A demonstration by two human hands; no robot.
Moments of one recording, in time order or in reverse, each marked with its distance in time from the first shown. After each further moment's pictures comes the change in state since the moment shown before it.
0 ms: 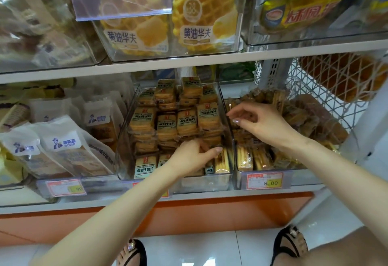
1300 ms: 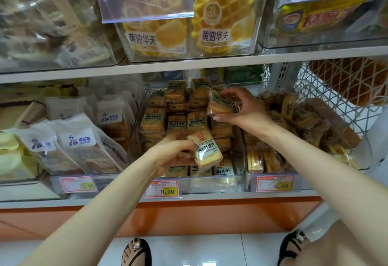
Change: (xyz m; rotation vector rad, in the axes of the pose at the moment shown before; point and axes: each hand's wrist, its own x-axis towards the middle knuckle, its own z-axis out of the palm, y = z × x) left_hand -0.028 -0.017 -0.049 -0.957 -0.022 -0.295; right_hand 0.041 -0.016 0.032 0.119 0.107 0.044
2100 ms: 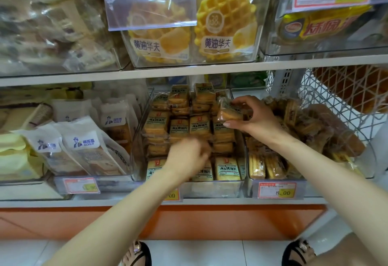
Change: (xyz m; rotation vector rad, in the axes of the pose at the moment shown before) left_hand 0.014 -0.011 0.024 1.306 0.270 0.537; right_hand -0.006 0.012 -0.009 -0.019 0.005 0.032
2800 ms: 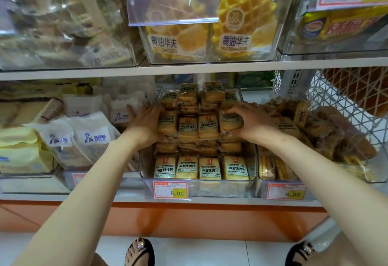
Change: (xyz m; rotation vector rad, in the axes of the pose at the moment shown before) left_hand 0.016 -0.107 -0.055 0.177 0.003 -0.183; right_hand 0.014 -0.010 0.022 -0.614 -0.235 0.003
